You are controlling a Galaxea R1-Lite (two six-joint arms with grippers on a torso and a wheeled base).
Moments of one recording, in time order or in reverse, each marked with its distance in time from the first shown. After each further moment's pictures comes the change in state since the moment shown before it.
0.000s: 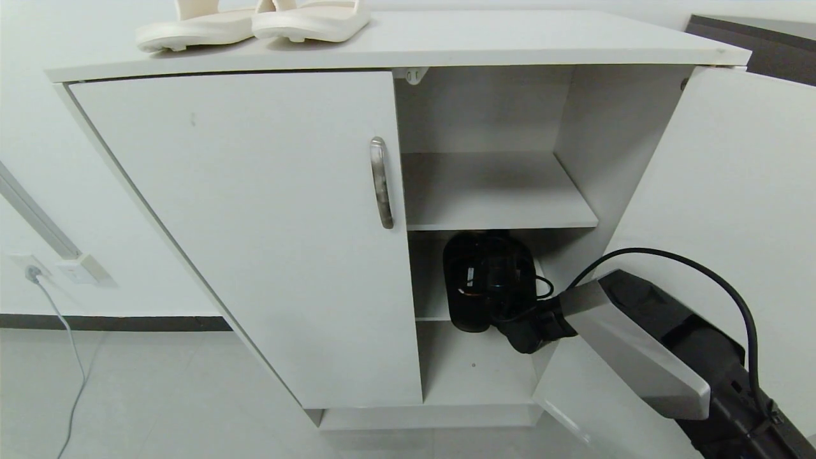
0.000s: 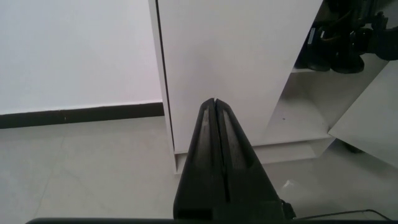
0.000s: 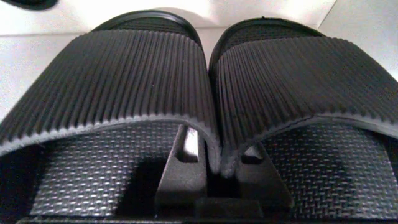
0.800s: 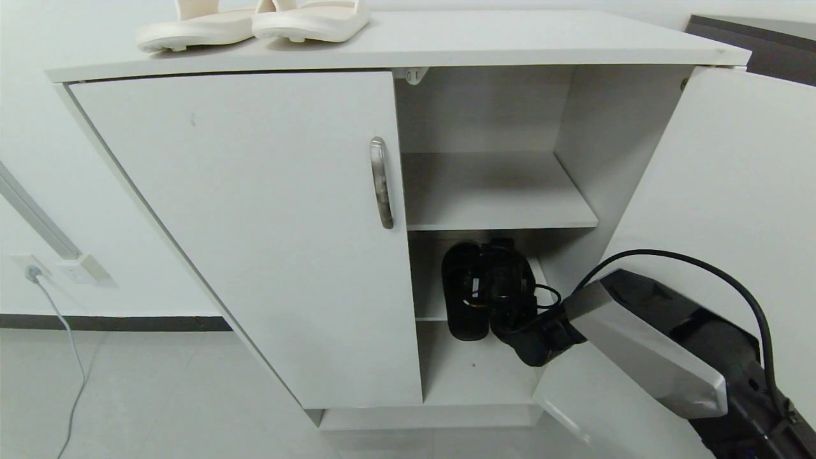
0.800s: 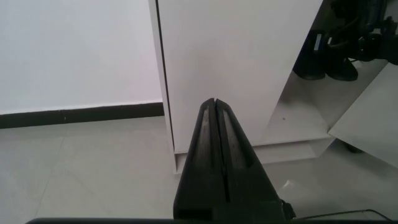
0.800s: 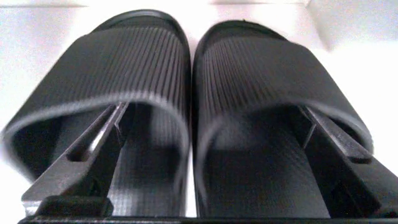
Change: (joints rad) left arm 0.000 0.000 0.000 0.000 0.000 0.000; right arm 0.009 -0.058 0.185 -0.085 -0.012 -0.003
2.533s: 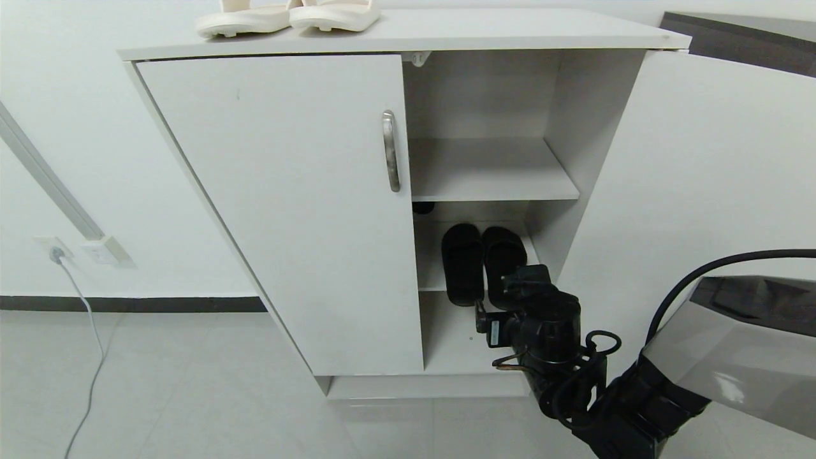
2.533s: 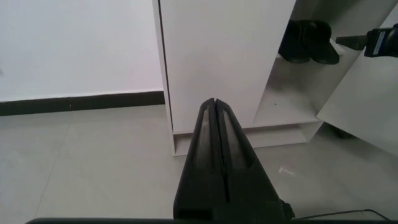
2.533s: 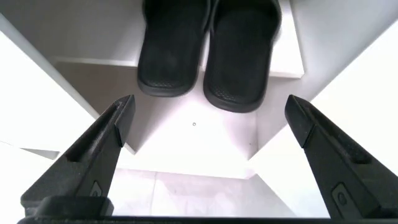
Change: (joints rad) left arm 0.000 0.000 0.000 0.000 0.000 -0.001; right arm 0.168 -0.409 0.800 -0.395 -0.029 -0.004
